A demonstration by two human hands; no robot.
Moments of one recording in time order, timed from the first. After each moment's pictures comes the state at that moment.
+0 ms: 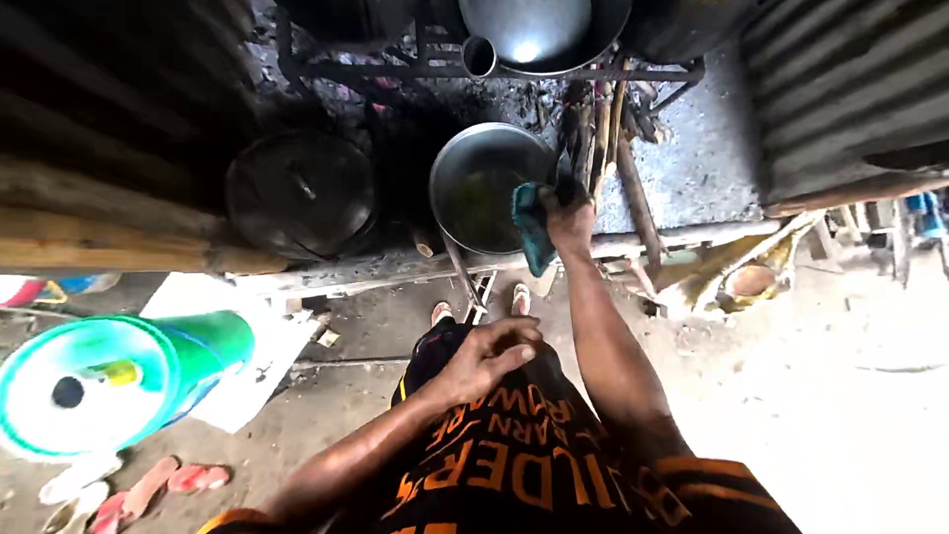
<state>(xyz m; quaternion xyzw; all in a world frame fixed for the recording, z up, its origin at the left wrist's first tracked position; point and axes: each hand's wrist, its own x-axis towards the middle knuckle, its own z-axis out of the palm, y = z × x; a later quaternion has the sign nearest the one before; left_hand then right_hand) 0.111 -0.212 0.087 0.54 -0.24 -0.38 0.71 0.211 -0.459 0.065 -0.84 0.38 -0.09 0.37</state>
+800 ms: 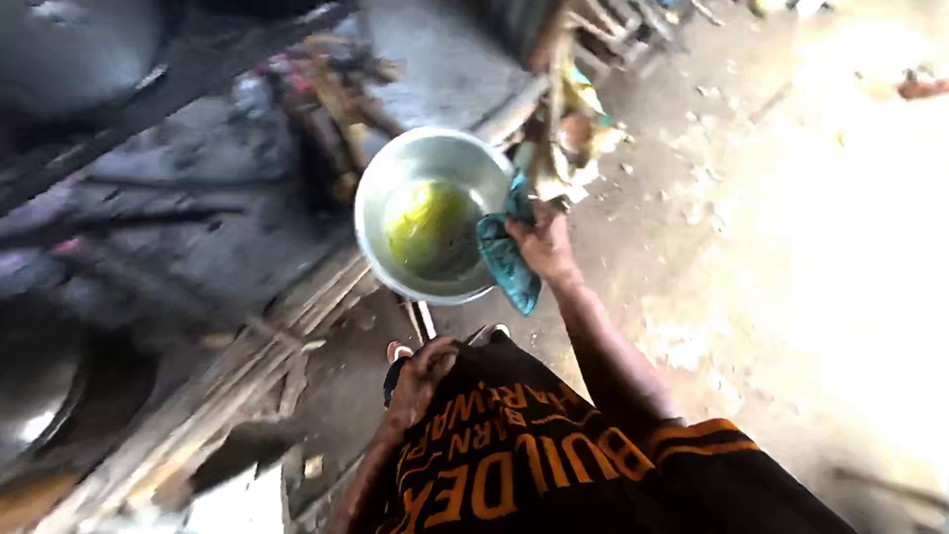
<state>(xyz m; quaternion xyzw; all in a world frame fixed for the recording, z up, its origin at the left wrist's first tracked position) -0.031 -0.297 0.020 0.65 -0.35 -0.52 0.44 -0.145 -0.570 0.112 -0.73 0.48 -0.20 0.43</state>
